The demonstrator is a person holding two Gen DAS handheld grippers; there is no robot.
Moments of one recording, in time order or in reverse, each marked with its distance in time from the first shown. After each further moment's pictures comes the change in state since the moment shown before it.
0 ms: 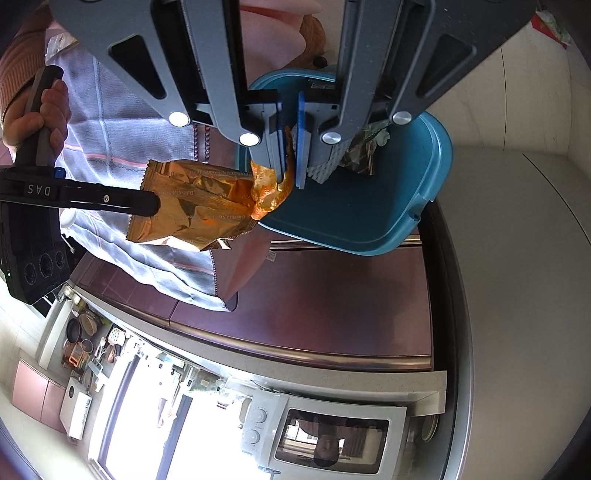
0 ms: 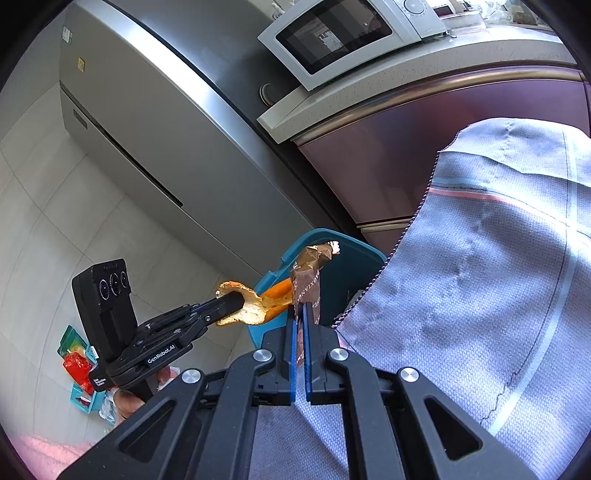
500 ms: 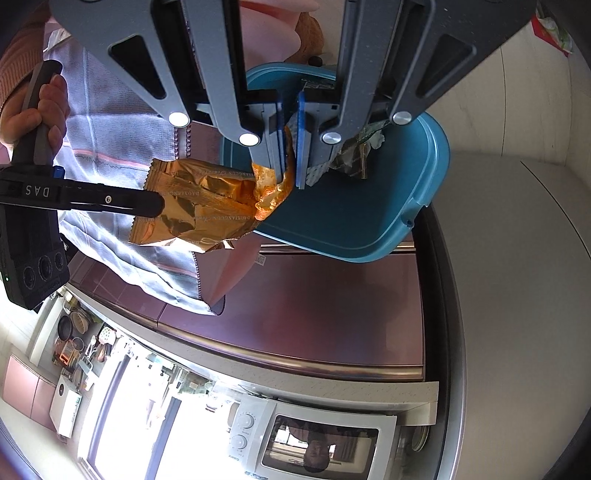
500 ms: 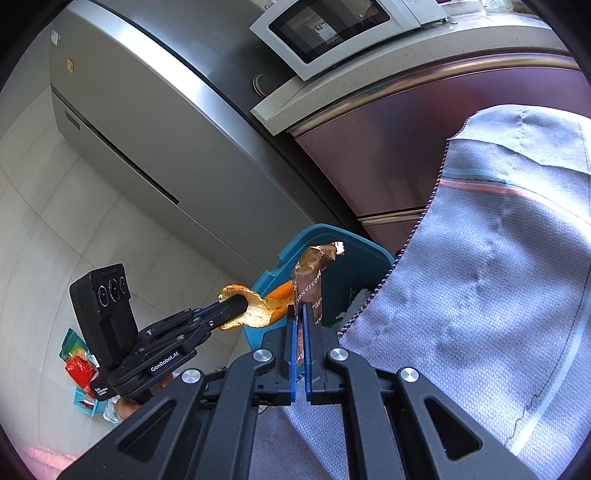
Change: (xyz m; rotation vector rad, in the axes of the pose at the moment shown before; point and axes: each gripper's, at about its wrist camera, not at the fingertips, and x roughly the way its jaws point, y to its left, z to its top) left arm 0.016 0.009 0.000 -0.026 0.018 0.026; right arm 0.020 0.001 0.007 0.022 0.031 0.003
